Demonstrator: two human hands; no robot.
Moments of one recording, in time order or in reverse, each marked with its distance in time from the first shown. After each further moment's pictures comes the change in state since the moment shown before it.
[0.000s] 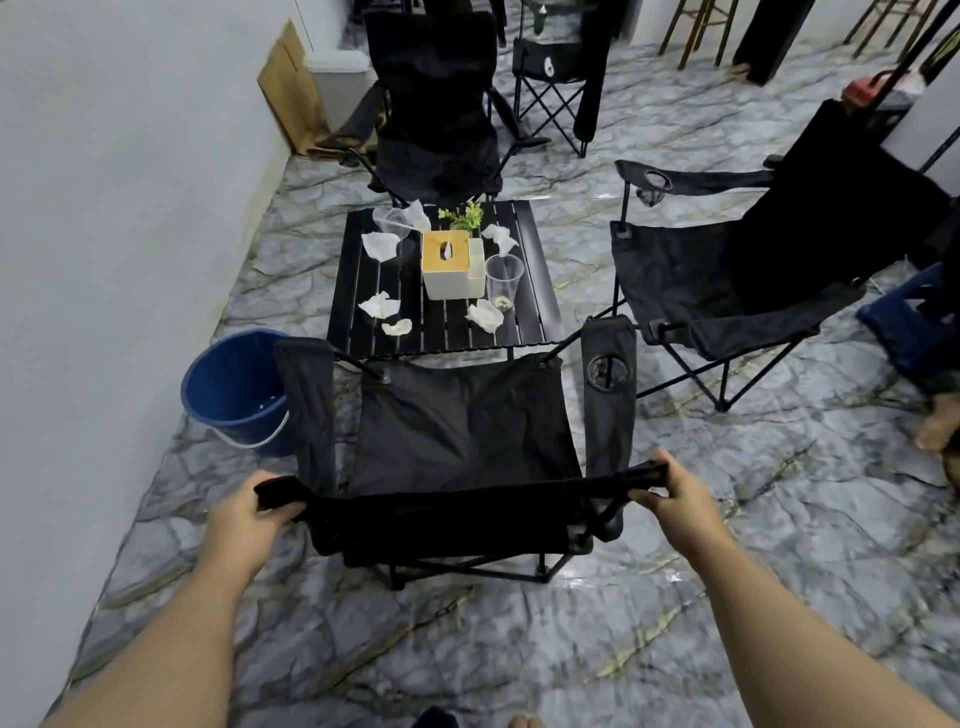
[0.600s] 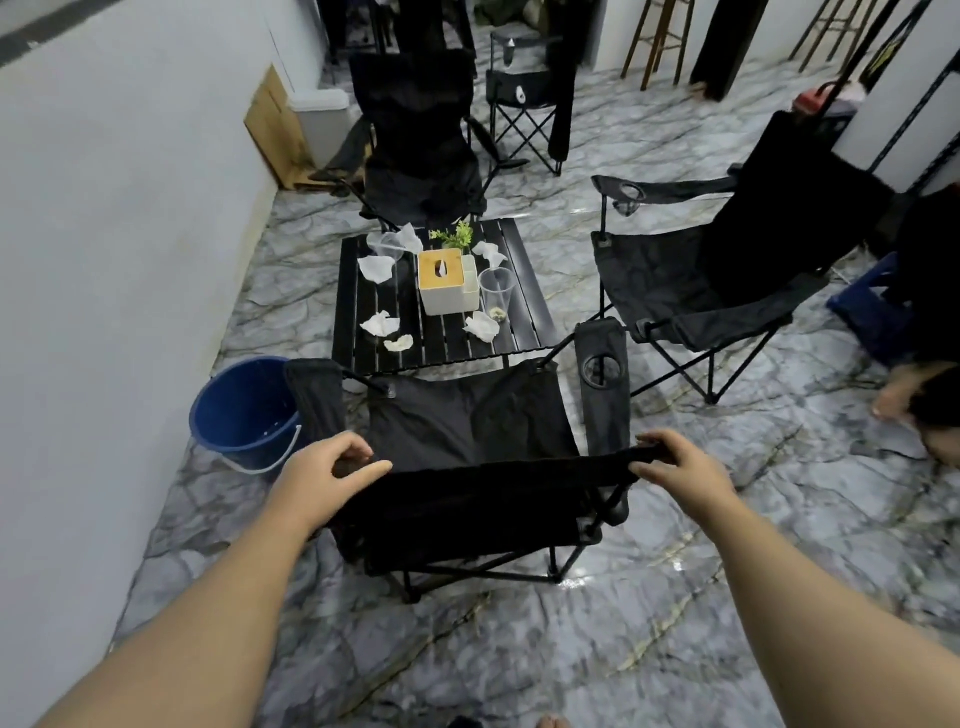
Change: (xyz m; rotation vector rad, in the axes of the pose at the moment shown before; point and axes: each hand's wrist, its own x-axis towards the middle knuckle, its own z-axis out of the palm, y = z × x) left_hand -0.006 0.060 -0.016 0.256 -0.265 0.408; right_hand -0.025 -0.020 -0.002 0.026 0.012 0.067
